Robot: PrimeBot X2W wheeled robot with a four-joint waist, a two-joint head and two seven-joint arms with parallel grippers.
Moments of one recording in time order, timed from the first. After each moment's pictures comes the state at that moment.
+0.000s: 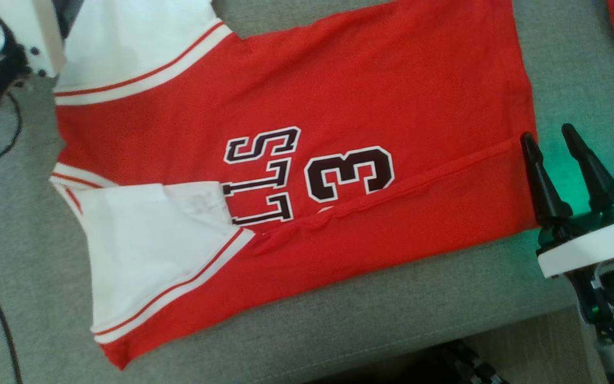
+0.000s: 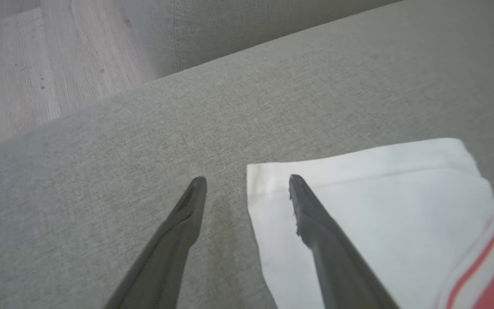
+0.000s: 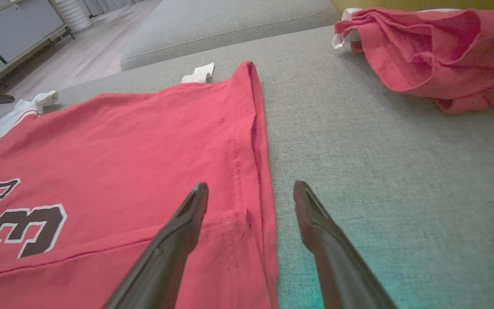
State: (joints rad) left arm -1.06 0.49 -0.54 0.61 -0.65 -0.12 0.43; right arm -0.15 -0.34 0.14 0.01 0.52 0.13 -0.01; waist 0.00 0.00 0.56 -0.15
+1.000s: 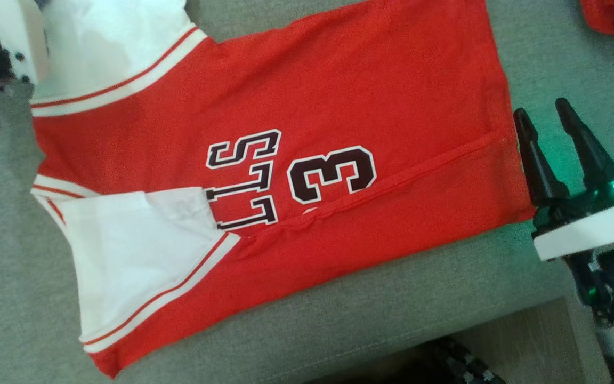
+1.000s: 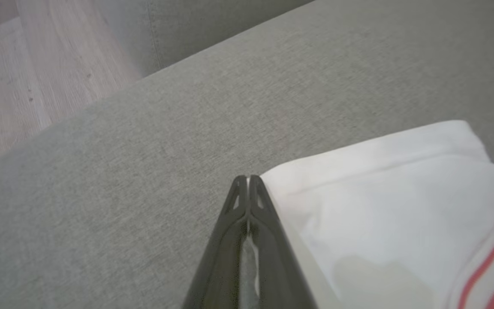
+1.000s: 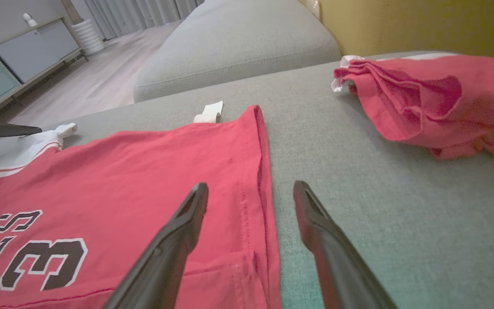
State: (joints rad) left arm -1.17 0.59 -0.83 0.69 -0.80 -0.13 0.36; right arm -0.22 -0.35 0.18 -0.02 0.56 0.13 -0.03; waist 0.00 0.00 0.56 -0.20
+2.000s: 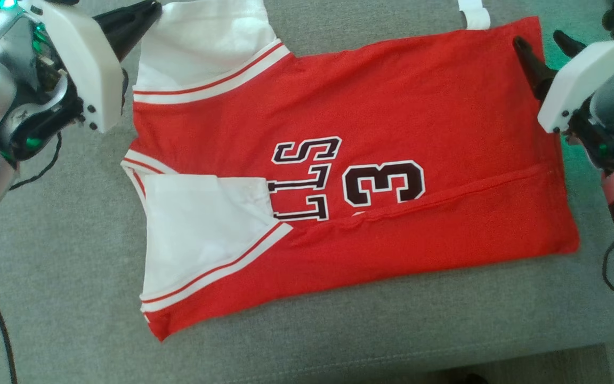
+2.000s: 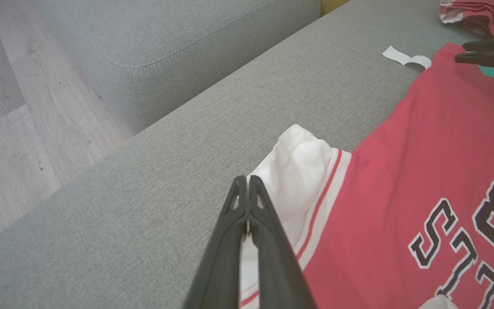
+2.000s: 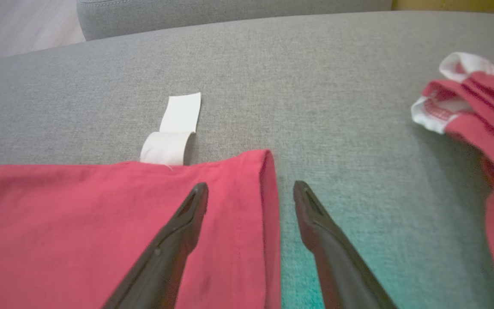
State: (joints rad) left arm -1.13 0.66 -1.03 0.35 -0.90 -0.13 0.24; right arm -0.84 -0.36 0.32 0.69 0.52 0.13 0.35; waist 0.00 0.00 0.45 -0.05
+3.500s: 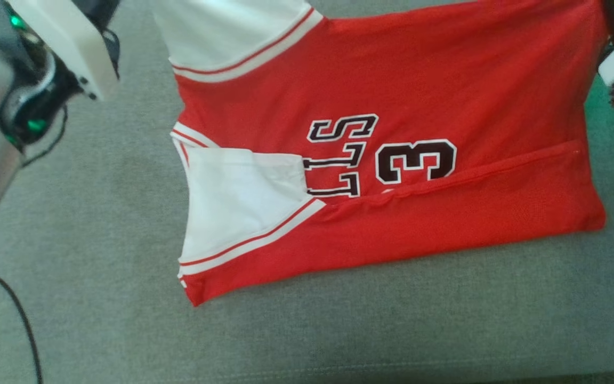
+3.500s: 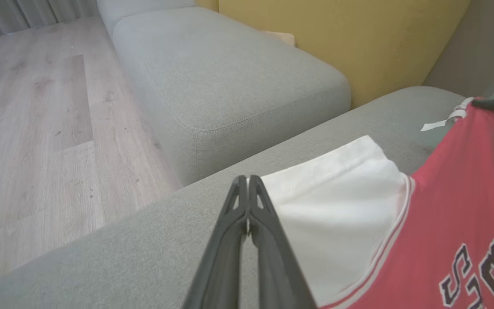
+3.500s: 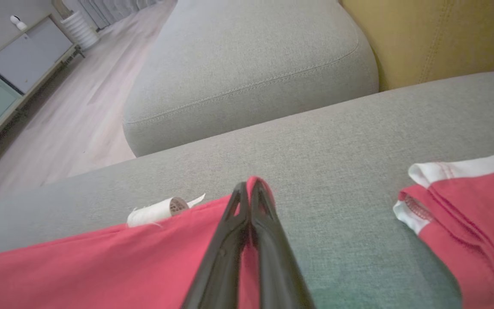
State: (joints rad) left arm -1.15 0.60 -0.99 0.47 -0.94 -0.12 -0.01; right arm -0.98 -0.47 0.43 0.86 0.88 0.13 0.18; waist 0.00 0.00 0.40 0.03
